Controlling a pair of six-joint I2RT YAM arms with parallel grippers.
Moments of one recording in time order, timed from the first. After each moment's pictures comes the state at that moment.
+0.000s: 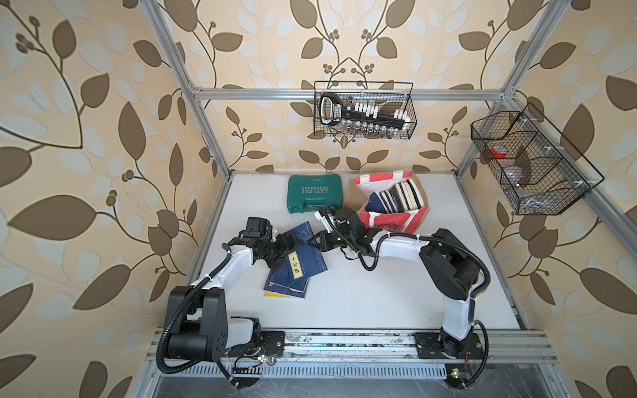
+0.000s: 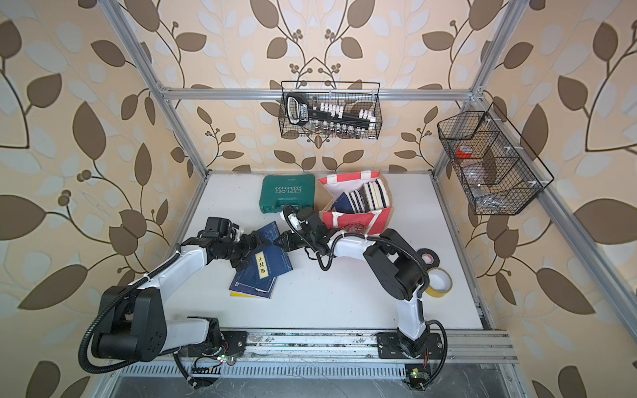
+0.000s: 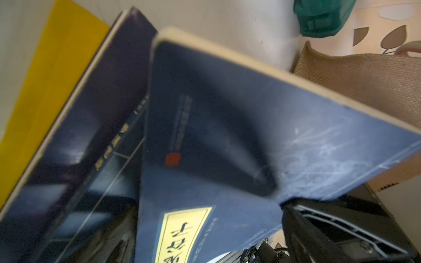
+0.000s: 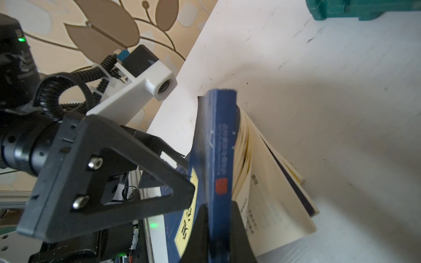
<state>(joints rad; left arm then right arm) -0.03 1.27 0.70 -0.48 0.61 -0.75 0.77 1.93 1.20 0.18 -0.46 0.58</state>
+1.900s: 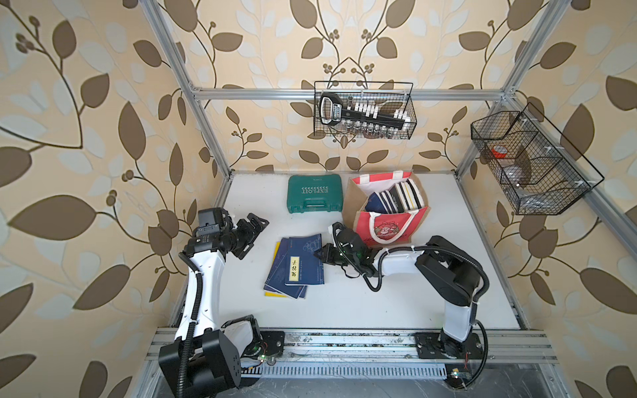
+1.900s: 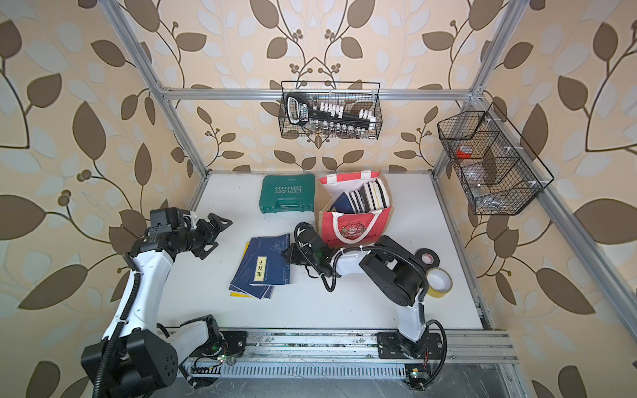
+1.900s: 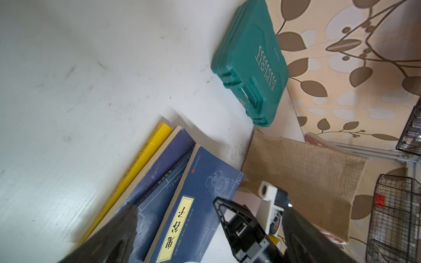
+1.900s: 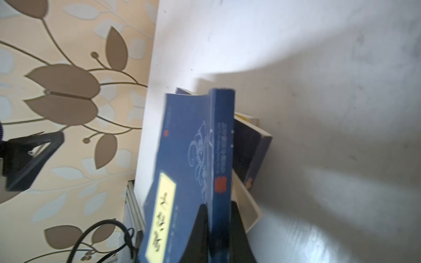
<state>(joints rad) 0.32 1.07 0.90 -0.76 0.61 -0.66 0.86 1.93 0.95 0.42 -0.19 1.01</state>
